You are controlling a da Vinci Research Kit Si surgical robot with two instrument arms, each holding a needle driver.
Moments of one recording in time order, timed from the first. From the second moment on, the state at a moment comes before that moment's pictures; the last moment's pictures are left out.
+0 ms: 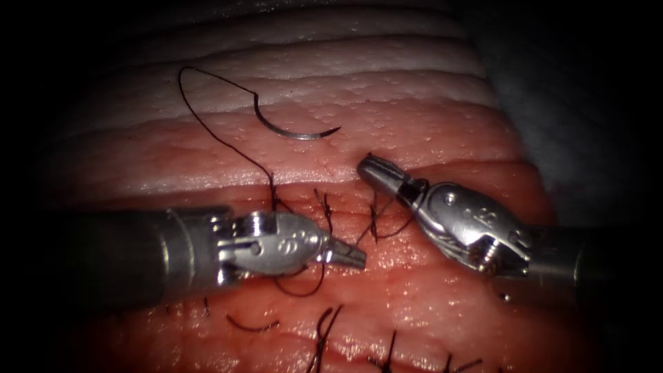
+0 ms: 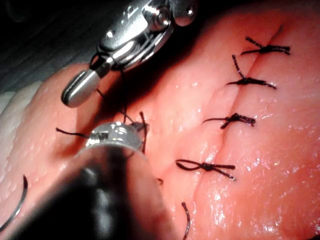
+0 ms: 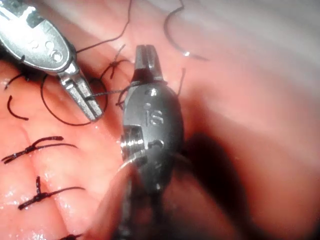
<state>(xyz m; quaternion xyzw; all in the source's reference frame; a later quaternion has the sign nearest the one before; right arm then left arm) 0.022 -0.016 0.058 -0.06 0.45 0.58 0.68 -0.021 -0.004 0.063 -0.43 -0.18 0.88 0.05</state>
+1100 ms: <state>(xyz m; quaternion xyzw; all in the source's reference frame) 0.024 -0.014 0.065 -0.02 0.37 0.61 0.70 -0.021 -0.004 0.064 -0.43 -0.18 0.88 0.05</state>
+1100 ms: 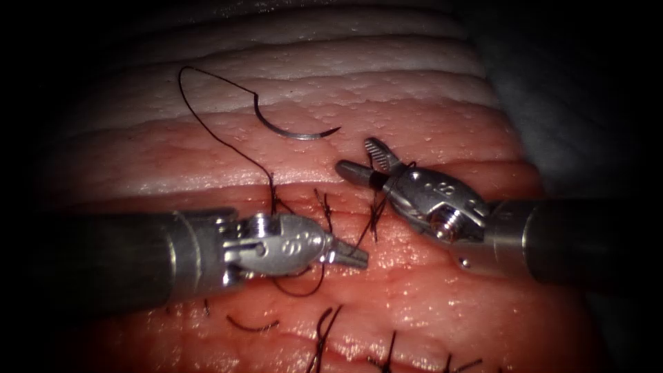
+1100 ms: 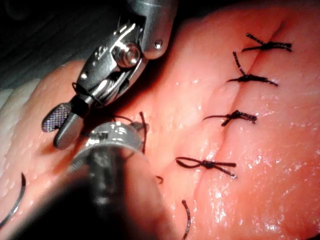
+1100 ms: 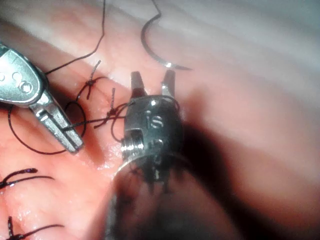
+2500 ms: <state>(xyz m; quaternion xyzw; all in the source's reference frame) 0.023 -0.021 0.061 -0.06 0.42 0.56 0.71 -0.018 0.015 0.074 -0.38 -0.19 0.89 0.14</state>
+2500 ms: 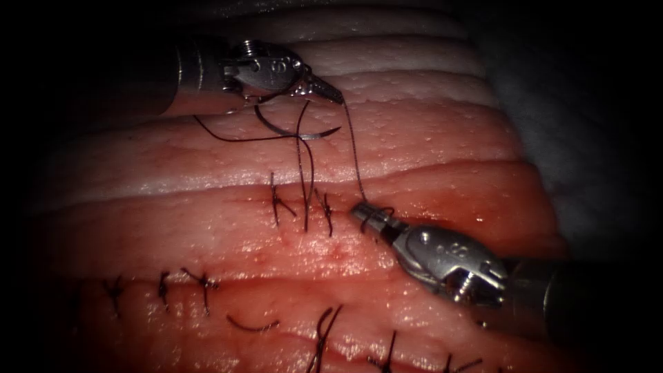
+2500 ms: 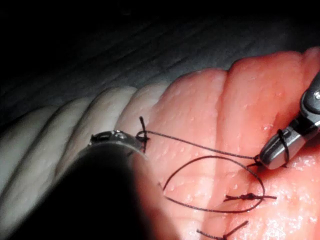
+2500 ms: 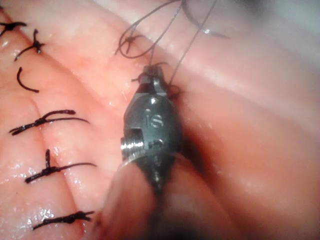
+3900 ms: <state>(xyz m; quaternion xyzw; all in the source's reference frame) 0.023 -0.025 0.062 -0.06 0.44 0.51 0.74 -0.021 0.029 0.087 -0.45 -0.02 0.84 0.31</state>
